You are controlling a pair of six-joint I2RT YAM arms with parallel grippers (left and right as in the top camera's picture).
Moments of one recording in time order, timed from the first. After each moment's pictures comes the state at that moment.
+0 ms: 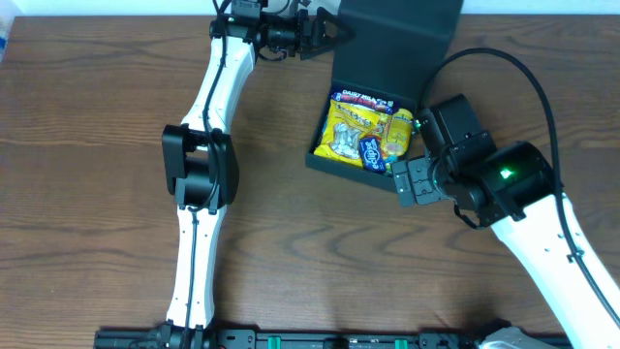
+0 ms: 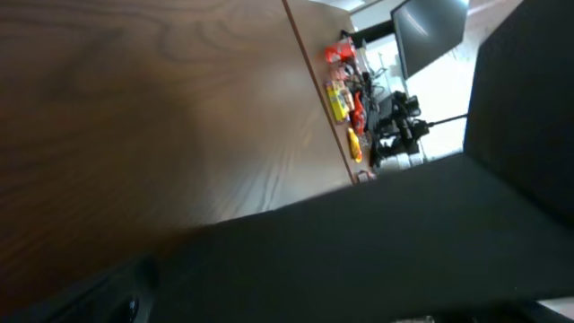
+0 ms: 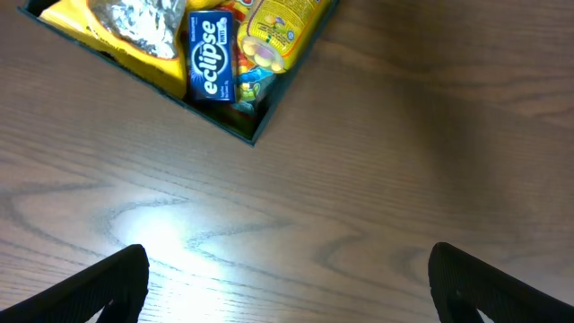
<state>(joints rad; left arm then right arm) -0.19 2.60 2.47 -0.64 1.23 -0.38 0.48 1.35 1.38 -1.22 0.20 0.21</state>
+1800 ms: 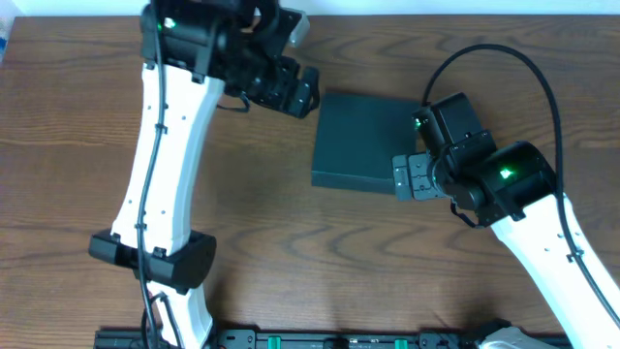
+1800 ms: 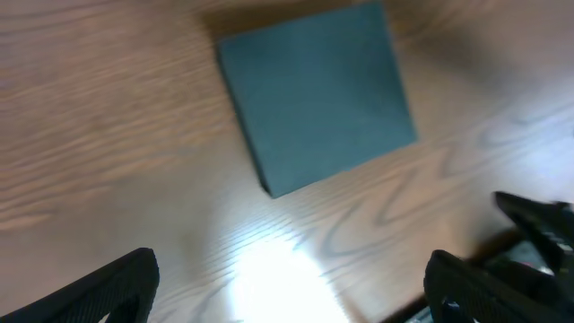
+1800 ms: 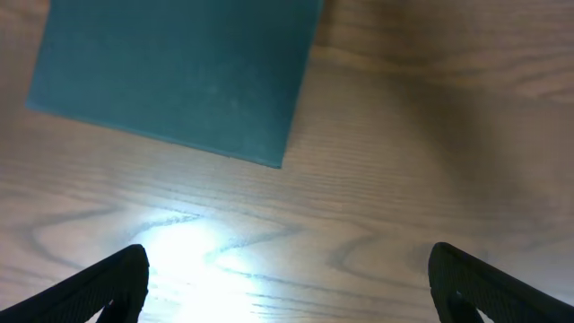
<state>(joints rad) -0.34 1.97 2.48 -1.70 0.28 0.03 0.48 1.35 1.38 -1.21 0.22 0.33</state>
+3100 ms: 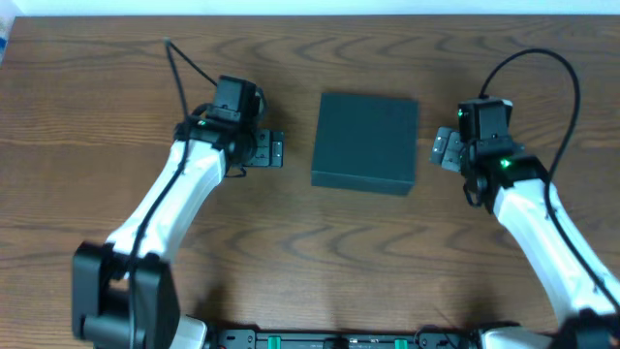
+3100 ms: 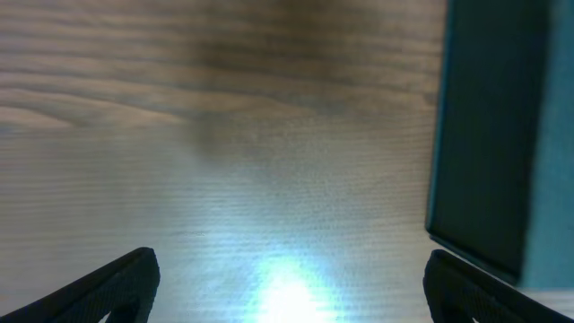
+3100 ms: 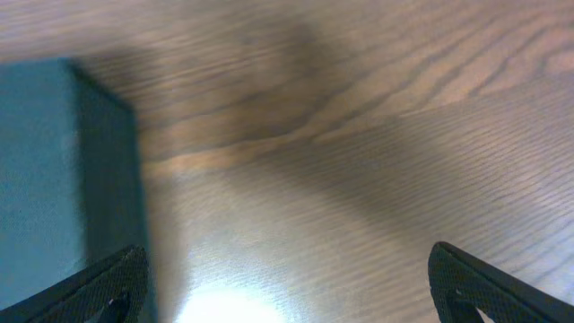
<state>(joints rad) -0.25 1.64 1.19 -0.74 0.05 -0.21 0.16 1.45 0.97 -0.53 0.32 0.38</state>
